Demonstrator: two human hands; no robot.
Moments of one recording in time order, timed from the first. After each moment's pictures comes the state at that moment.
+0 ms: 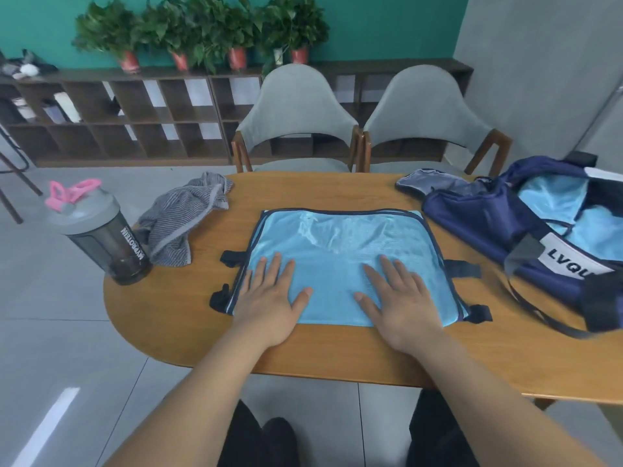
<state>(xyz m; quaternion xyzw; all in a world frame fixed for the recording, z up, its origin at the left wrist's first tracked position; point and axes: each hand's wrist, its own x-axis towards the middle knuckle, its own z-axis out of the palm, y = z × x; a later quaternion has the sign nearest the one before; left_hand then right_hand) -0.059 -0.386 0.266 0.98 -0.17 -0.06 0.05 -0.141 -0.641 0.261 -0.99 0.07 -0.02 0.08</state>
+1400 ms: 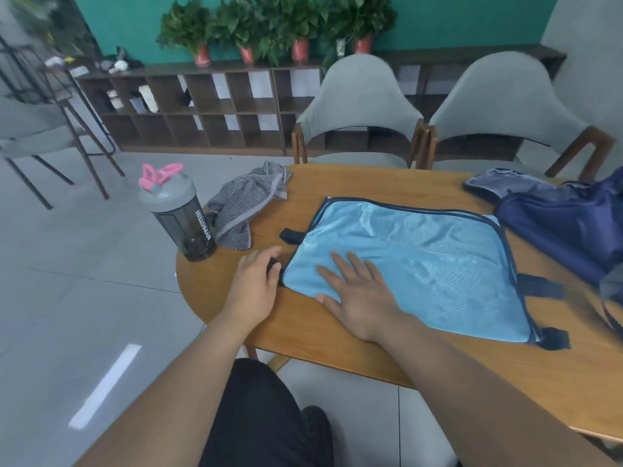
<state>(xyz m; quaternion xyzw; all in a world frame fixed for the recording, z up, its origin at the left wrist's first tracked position) -0.042 -0.275 0.271 0.94 -0.09 0.11 0.31 -0.079 -0.512 0.272 -0.98 -0.15 0.04 0.10</state>
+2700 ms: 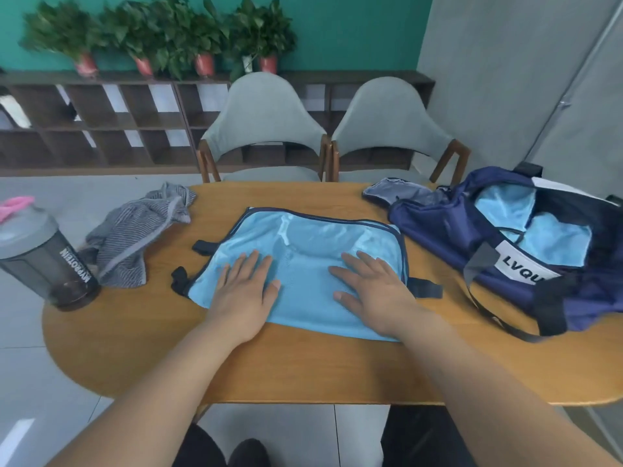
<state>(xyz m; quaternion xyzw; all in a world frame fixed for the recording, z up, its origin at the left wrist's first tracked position) -0.030 -0.410 0.284 0.97 -0.21 -0.04 0.11 -0.113 -0.687 0.287 -1.00 -0.04 0.02 0.09</state>
